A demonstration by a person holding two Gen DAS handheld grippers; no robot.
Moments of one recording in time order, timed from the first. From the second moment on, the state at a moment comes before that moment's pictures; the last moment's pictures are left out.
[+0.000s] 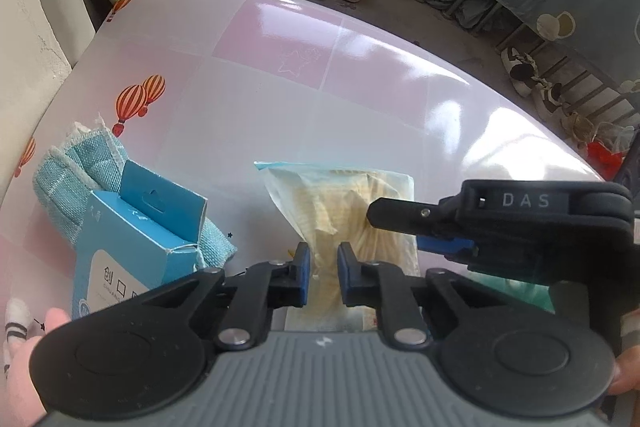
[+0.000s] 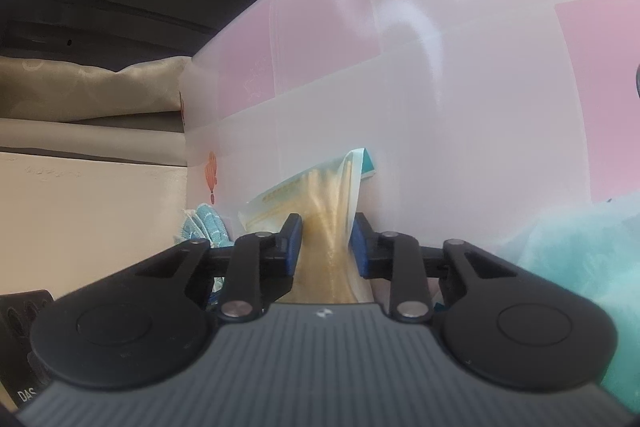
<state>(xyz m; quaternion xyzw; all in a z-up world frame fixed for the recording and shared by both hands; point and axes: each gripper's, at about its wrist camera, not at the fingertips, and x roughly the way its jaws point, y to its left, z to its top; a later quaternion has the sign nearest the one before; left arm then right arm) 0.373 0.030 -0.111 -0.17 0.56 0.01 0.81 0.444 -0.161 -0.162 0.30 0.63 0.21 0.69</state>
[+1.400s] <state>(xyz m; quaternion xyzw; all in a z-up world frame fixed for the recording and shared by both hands) 0.311 -0.299 -0.006 -0.03 0.46 -0.19 0.86 0.324 -0.565 -0.058 0.34 0.45 0.05 0.82</state>
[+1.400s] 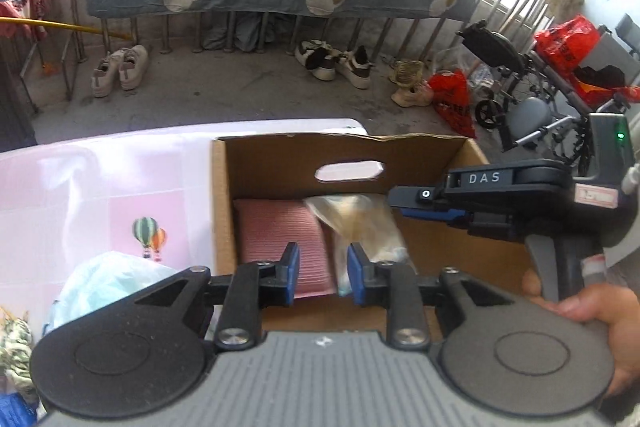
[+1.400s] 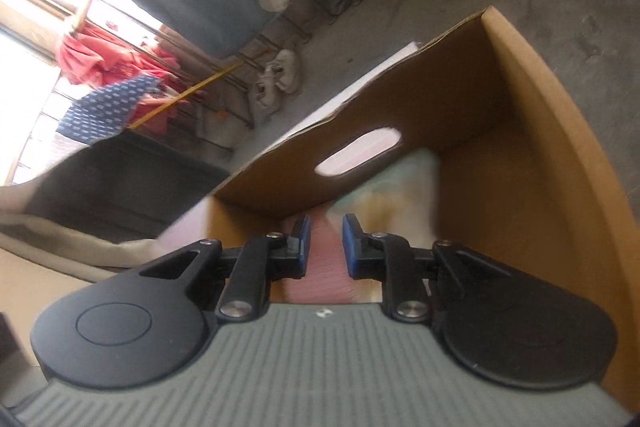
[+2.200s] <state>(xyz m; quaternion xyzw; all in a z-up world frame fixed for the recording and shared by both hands) 0.216 -0.179 0.051 -0.03 0.37 -0.17 0.91 0.253 -0.518 0.003 0.38 0.41 0.11 0.83</state>
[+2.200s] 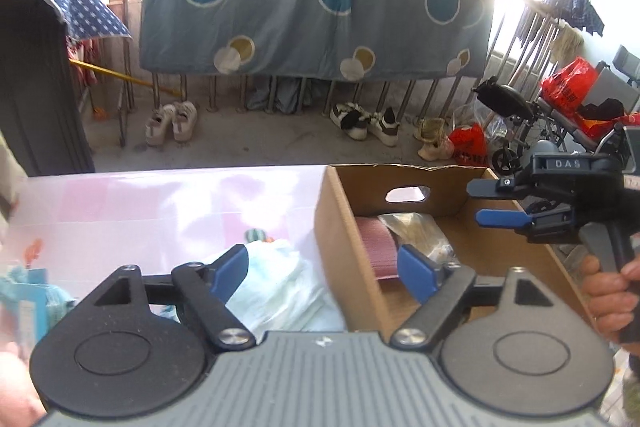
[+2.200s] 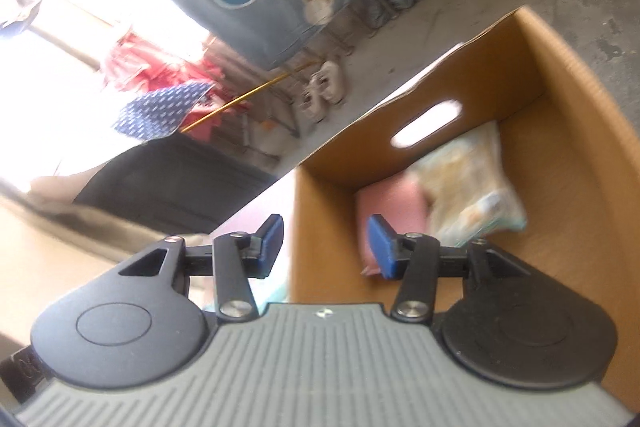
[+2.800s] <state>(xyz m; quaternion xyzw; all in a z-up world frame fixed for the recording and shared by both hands) 0.148 0.030 0.016 -0.04 0.35 -0.04 0.94 0.278 -0.270 0.000 0.34 0.49 0.28 0.75</state>
